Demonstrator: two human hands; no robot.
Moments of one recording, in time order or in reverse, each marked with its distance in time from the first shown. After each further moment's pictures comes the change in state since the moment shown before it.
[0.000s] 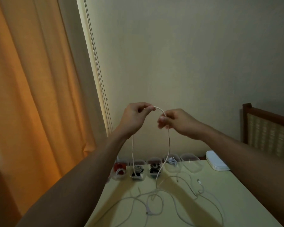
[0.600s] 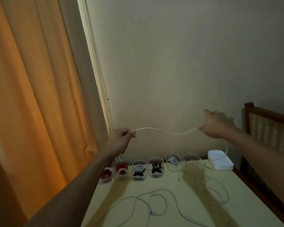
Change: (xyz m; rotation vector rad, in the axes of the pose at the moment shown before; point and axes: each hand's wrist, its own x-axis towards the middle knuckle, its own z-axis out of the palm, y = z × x) left_hand -0.064 -0.057 -0.028 -0.068 -0.116 -0.371; right_hand -0.016 0.083 -0.078 -0.925 0.221 0.449
